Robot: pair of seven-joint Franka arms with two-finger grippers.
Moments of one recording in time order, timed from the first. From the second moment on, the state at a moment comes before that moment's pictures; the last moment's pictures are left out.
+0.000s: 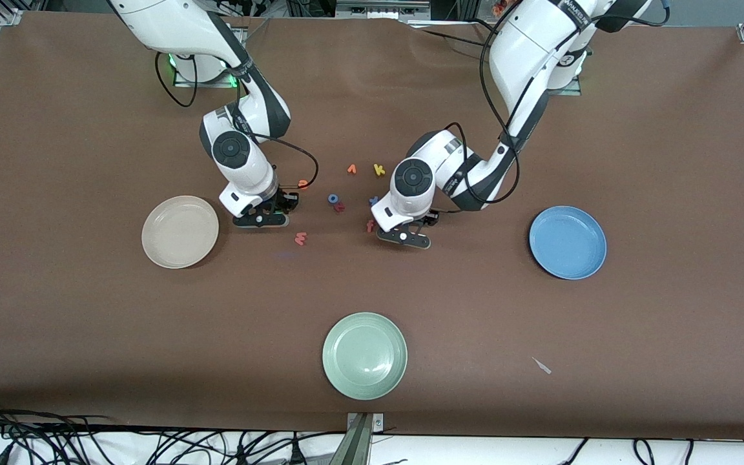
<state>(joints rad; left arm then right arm) -0.51 0.76 -0.21 -1.63 0.10 2.24 -0.53 0.49 0.45 0.02 -2.19 0.04 2.62 0.46</state>
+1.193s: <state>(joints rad) -0.38 0.65 -0.20 -1.59 0.11 2.08 -0.44 0.38 0.46 0.01 -1.97 0.04 2.22 0.28</state>
